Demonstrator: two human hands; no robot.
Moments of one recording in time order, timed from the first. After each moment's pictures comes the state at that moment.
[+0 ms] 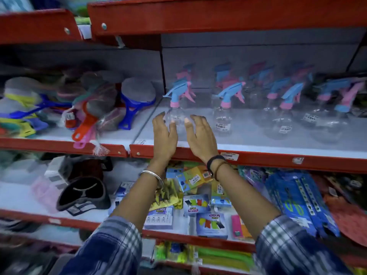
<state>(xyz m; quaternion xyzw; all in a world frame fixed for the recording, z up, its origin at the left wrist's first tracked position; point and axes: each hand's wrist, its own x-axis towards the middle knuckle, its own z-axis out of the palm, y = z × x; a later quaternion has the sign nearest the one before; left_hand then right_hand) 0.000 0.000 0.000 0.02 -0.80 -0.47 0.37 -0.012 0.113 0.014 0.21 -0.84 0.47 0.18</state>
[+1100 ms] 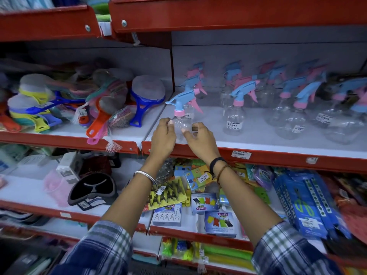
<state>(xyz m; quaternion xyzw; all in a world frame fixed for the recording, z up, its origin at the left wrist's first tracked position) 0.013 -0.043 0.000 0.10 -0.84 -0.45 0.30 -0.003 0.079 0.006 0.17 -0.85 0.48 0.10</state>
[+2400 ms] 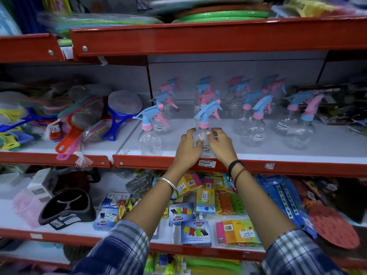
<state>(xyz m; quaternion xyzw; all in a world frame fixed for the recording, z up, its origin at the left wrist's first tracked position) -0.018 0.101 0.007 -0.01 -0.87 -0.46 0.17 -0.045 0.214 0.017 0.10 -0.84 0.53 0.11</state>
